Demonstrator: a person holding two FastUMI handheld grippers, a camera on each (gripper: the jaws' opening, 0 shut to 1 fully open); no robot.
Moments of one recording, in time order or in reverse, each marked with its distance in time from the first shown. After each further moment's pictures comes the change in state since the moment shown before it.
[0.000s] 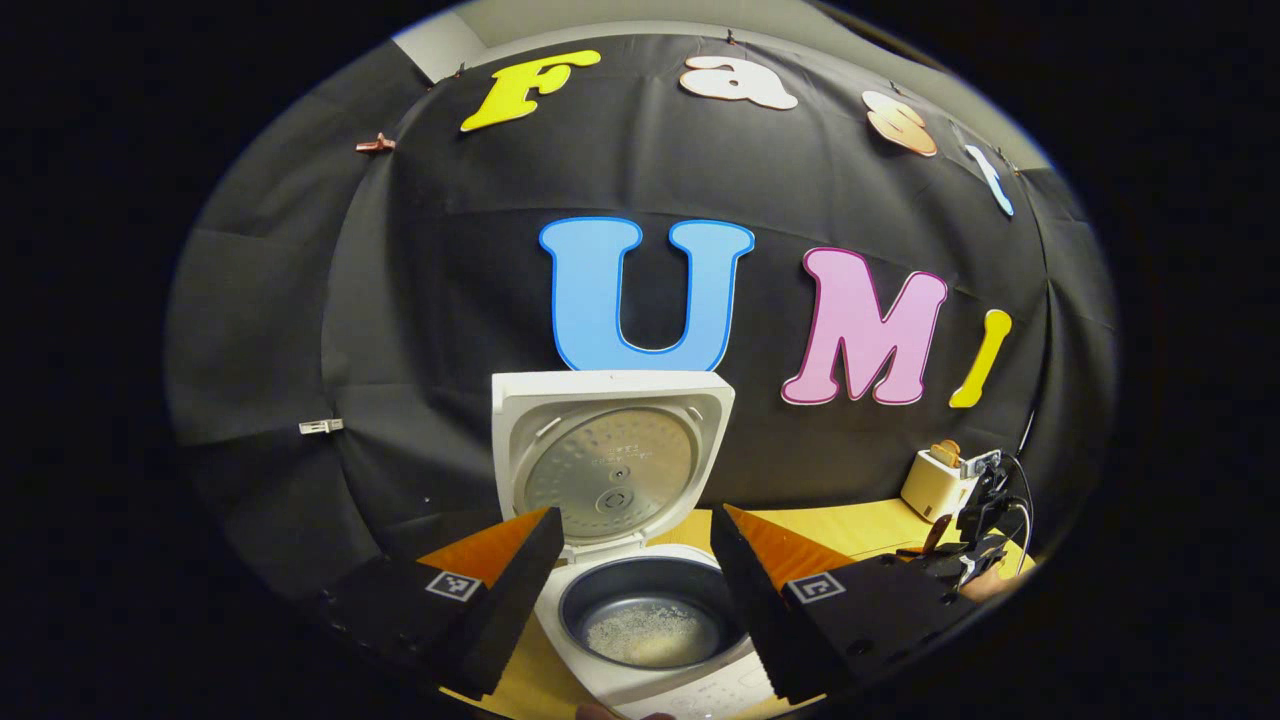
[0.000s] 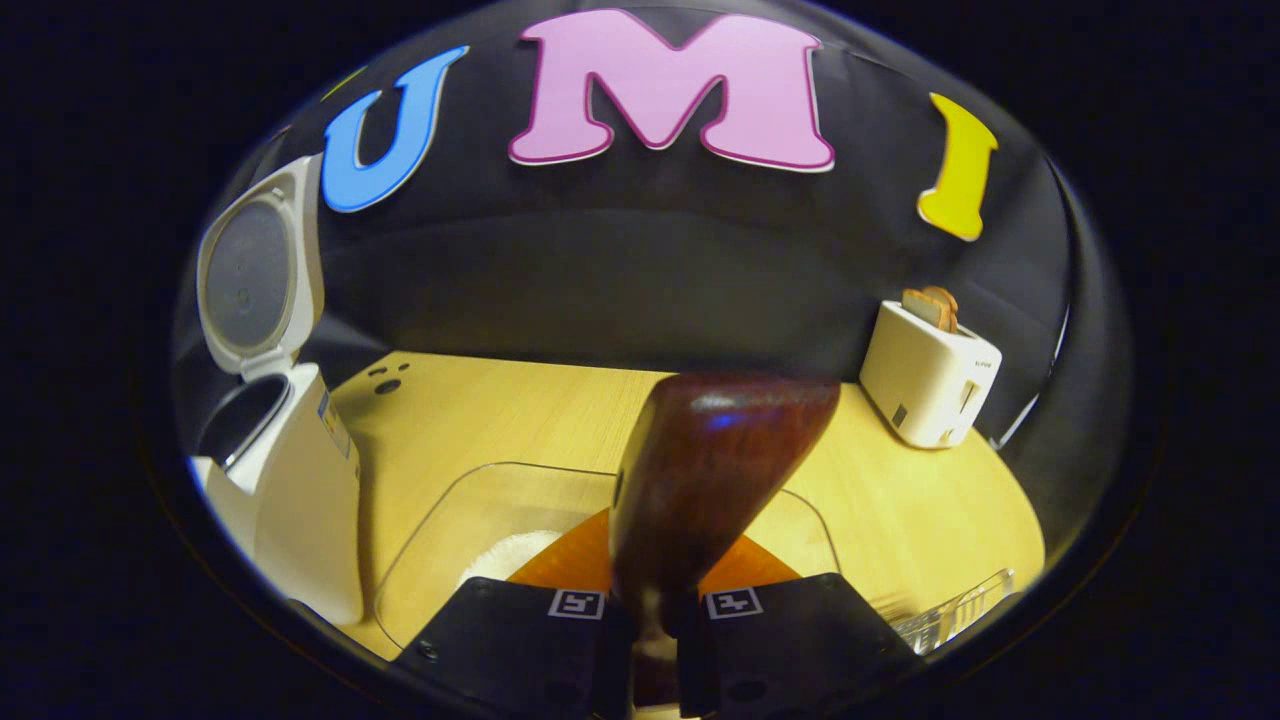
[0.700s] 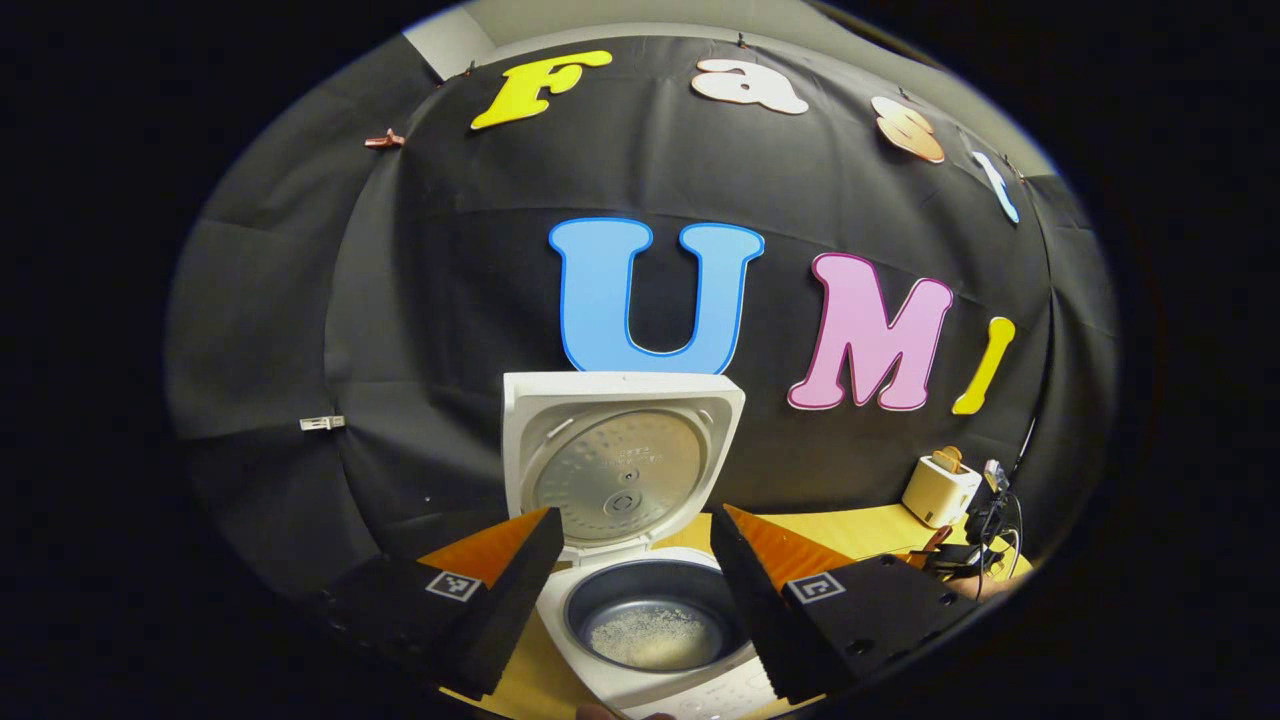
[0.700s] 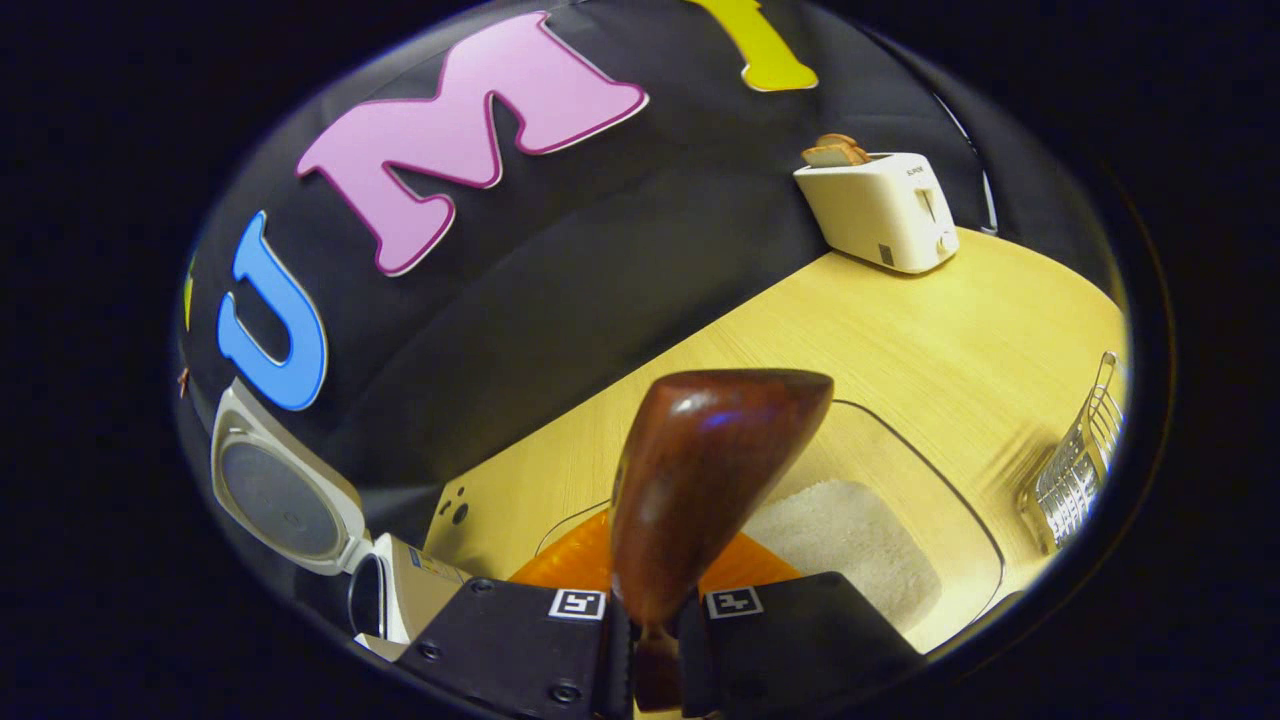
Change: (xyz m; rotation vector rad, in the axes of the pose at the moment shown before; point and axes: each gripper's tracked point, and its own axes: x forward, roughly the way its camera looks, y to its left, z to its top) left arm -0.003 0.007 0.003 -0.010 -0.018 0.002; right arm -0.001 0.019 0.005 0.621 0.026 0.041
